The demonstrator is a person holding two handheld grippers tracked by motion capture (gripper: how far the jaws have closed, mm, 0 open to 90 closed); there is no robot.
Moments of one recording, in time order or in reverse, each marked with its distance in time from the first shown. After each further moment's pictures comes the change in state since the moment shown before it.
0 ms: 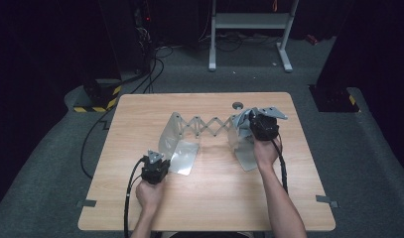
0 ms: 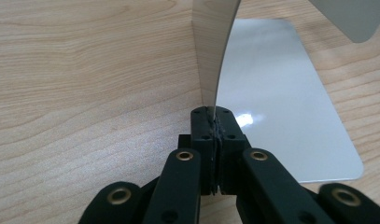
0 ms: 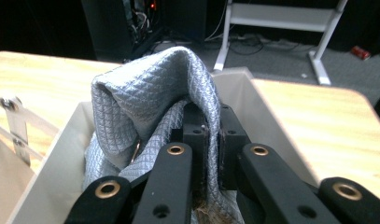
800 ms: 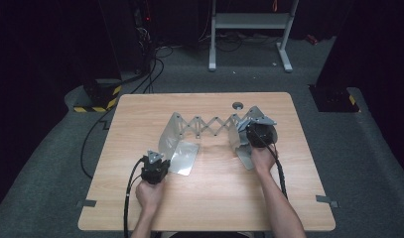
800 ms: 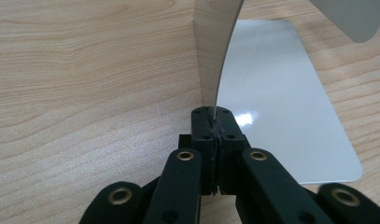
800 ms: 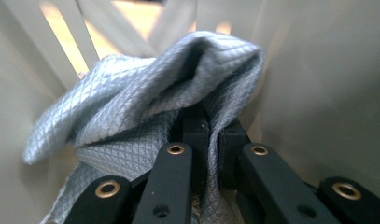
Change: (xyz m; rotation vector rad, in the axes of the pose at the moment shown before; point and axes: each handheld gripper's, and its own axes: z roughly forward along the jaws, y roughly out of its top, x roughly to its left) left arm 0.001 0.000 0.000 -0.002 -0.009 -0.006; right arm -0.004 -0.047 0.042 0.154 -0.020 -0.045
